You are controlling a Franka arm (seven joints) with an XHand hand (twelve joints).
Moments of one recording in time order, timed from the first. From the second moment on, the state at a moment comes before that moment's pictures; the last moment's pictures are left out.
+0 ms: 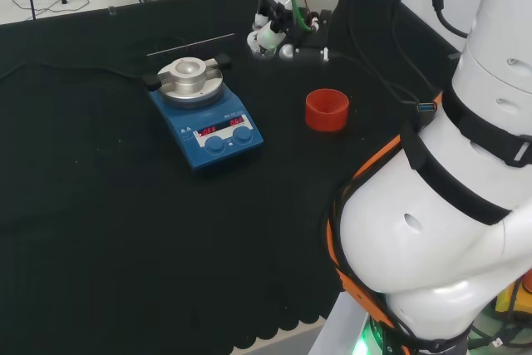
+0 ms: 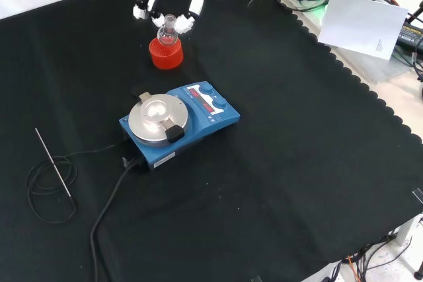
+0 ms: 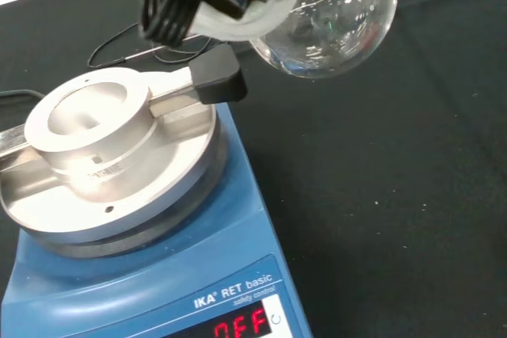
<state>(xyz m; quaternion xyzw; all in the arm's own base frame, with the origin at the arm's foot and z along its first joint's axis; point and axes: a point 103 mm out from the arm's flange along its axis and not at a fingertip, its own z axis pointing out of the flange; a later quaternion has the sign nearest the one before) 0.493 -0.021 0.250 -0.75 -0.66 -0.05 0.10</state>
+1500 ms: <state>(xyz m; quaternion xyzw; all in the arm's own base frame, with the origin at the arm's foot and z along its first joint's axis) 0.556 0.068 0.253 -0.70 -0.71 -0.04 0.11</state>
